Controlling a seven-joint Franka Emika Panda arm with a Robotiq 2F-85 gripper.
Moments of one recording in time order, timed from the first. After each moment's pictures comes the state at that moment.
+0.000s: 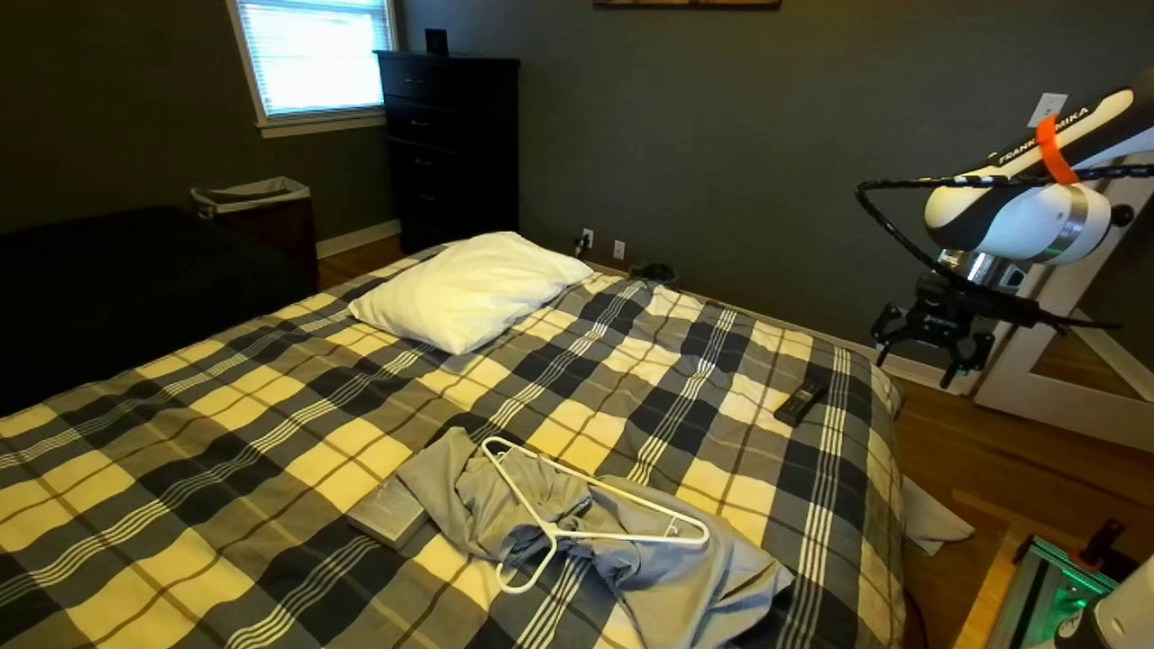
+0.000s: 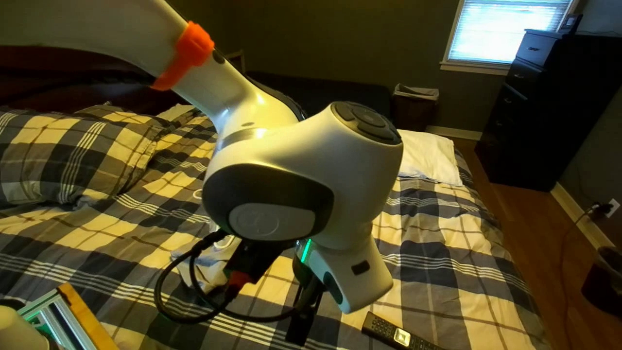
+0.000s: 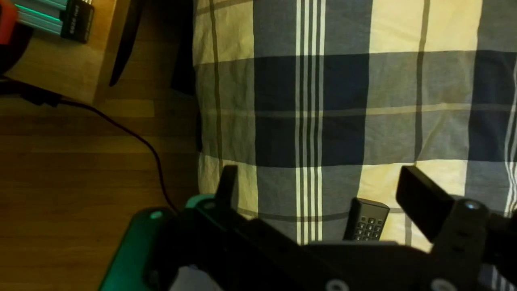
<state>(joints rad) -0.46 -0.12 -0.30 -2.56 0.08 2.32 0.40</state>
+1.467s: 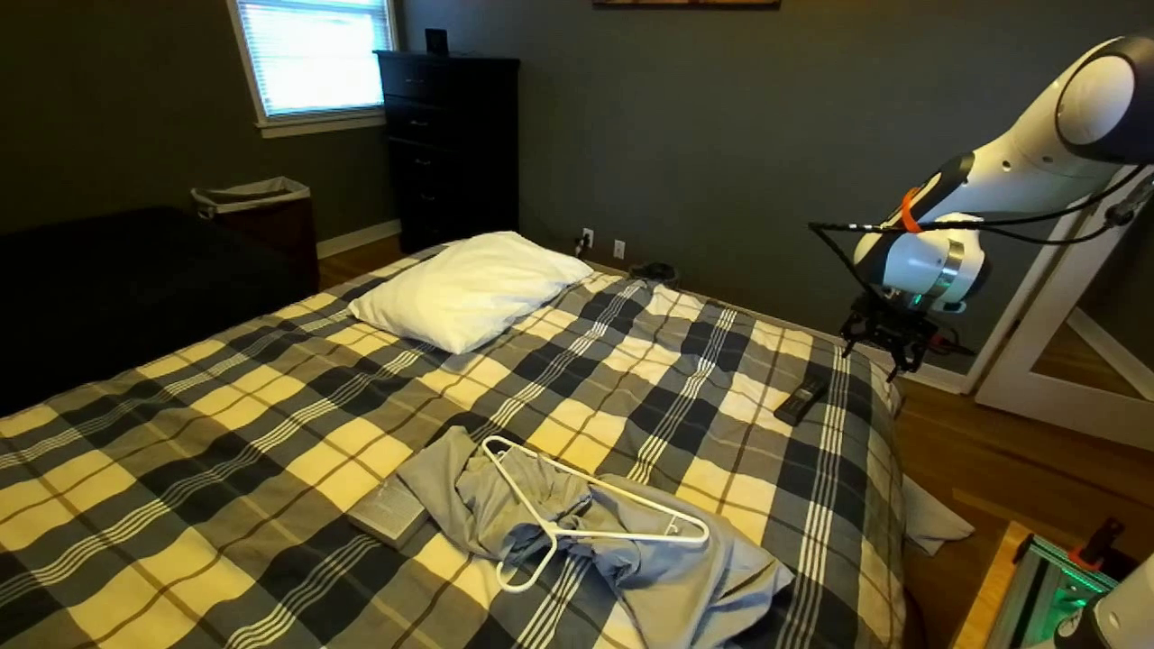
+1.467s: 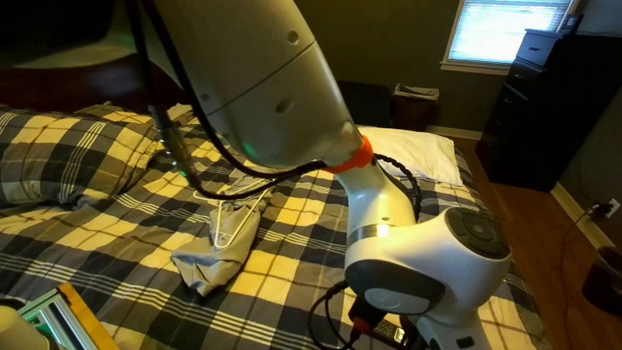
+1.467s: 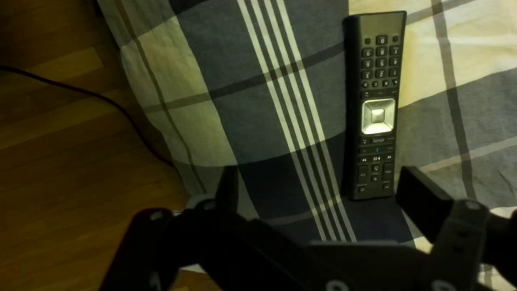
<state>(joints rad) -0.55 0.52 -0.28 -2.07 0.39 2.59 0.42</state>
